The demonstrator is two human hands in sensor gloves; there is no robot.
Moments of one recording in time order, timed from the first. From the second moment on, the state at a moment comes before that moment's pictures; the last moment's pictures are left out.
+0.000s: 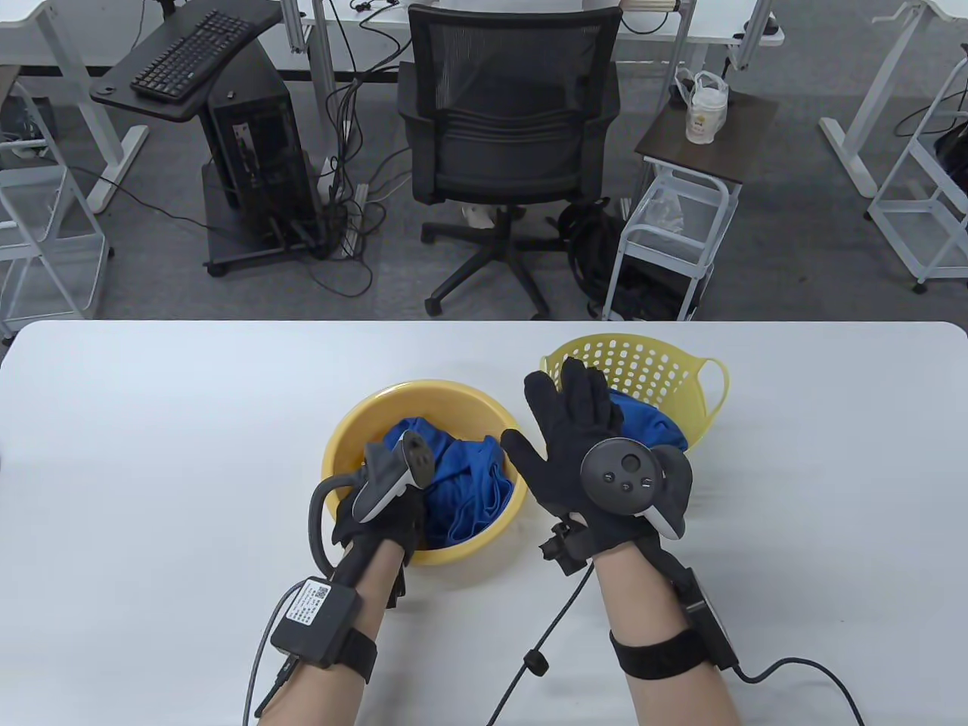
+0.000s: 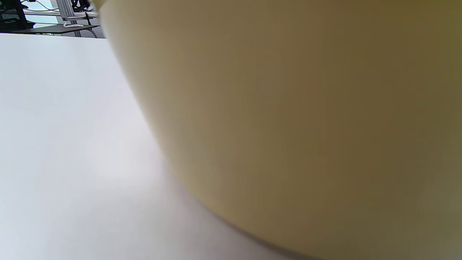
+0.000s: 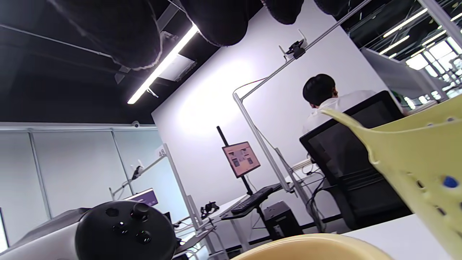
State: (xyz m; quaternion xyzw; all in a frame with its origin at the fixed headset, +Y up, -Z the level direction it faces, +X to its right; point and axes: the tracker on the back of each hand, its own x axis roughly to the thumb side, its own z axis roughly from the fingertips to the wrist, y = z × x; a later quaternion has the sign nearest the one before) left_hand -0.143 -0.721 -0.395 -0.14 0.09 0.04 0.99; right_hand 0.106 -0.599 -0.351 0.22 -0.18 0.90 0.33
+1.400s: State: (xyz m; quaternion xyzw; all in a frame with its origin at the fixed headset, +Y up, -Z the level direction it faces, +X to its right) left_hand -0.210 -0.529 -0.243 0.16 -0.45 0.78 0.40; right_hand 0.084 -0.641 -0.379 0.28 0.00 0.80 0.52
